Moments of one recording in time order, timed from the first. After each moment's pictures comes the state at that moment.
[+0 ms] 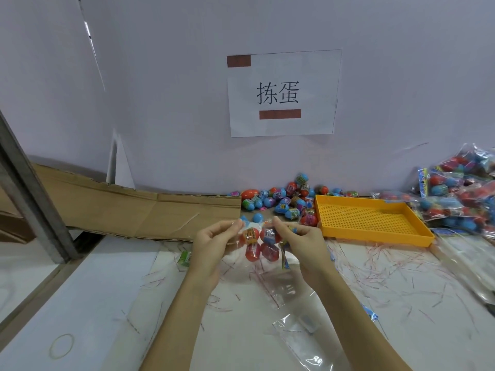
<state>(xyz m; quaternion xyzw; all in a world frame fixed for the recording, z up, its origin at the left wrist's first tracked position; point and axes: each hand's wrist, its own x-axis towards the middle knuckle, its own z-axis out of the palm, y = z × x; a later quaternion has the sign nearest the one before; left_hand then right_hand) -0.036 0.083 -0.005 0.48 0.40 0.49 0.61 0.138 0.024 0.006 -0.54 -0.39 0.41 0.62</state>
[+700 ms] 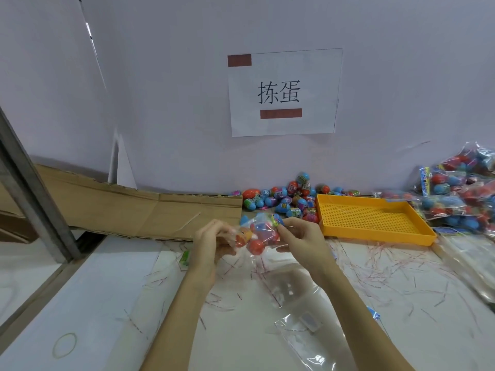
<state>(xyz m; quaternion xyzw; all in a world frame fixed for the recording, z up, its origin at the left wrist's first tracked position) -0.042 0.090 -0.006 0.47 0.42 0.50 0.60 0.146 0.025 0.005 -0.58 -0.48 0.35 0.56</state>
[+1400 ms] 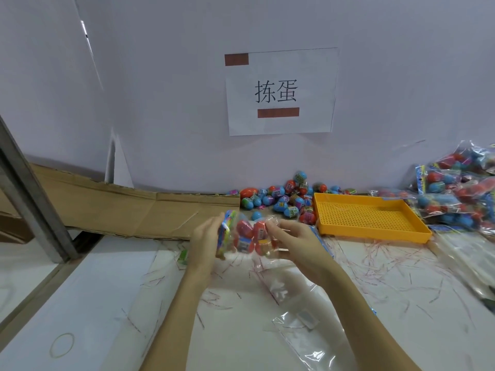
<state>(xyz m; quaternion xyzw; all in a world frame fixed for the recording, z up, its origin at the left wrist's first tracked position) -0.043 0.089 -0.006 0.52 0.47 0.49 0.52 0.144 0.018 0.010 -0.48 -0.49 0.48 0.54</state>
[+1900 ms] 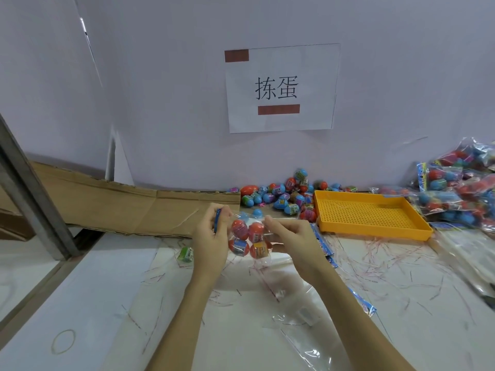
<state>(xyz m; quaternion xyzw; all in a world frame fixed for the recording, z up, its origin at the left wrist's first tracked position) -0.031 0.079 -0.005 0.62 0.43 0.58 0.31 0.130 0.021 0.009 -0.50 -0.46 0.43 0.59</state>
